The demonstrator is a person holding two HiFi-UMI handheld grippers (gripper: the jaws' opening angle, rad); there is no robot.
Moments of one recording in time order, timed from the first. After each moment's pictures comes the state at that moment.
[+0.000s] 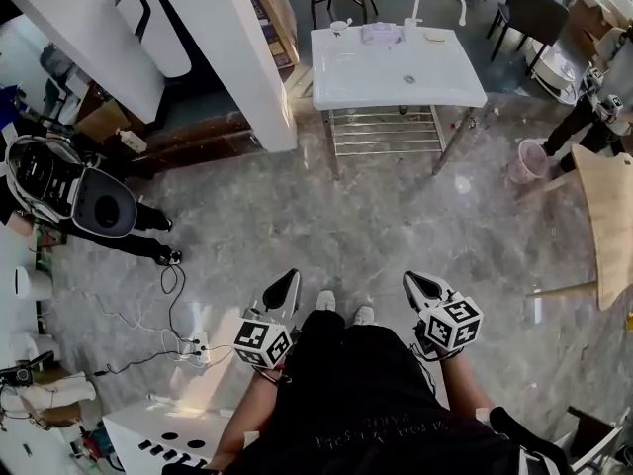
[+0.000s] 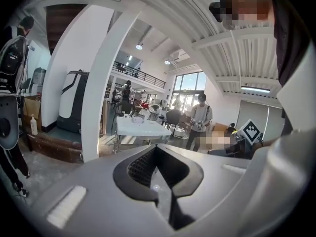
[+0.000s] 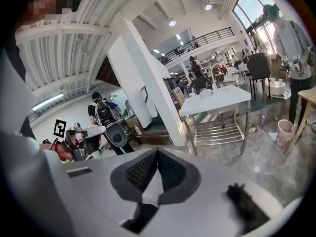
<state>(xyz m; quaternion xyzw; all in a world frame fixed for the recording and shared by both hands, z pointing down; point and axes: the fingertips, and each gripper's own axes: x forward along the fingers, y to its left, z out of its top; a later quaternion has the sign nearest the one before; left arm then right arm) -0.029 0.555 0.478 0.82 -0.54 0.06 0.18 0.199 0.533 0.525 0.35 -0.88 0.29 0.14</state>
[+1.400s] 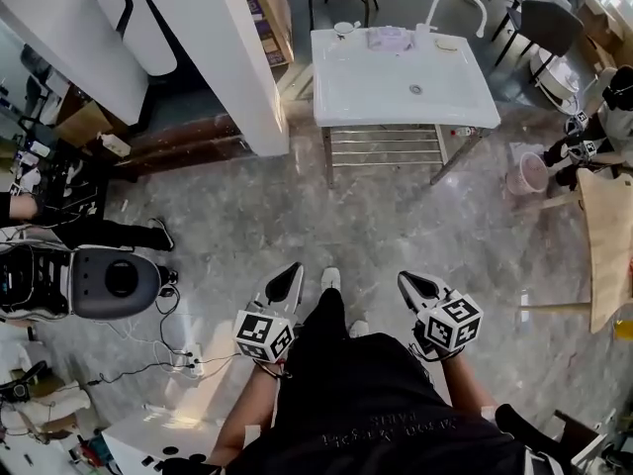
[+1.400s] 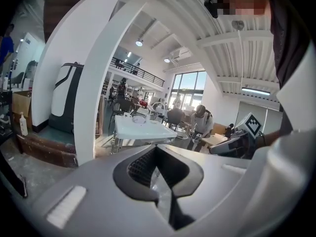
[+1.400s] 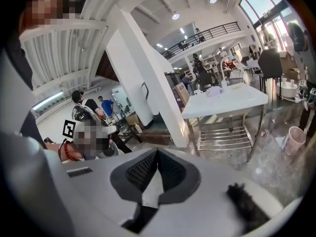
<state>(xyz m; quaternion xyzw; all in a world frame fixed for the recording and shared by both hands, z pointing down) -0.065 0.417 0.506 0.83 -0.52 0.06 0.20 0.142 0.412 0.530 0.32 -0.89 0.29 0.16</state>
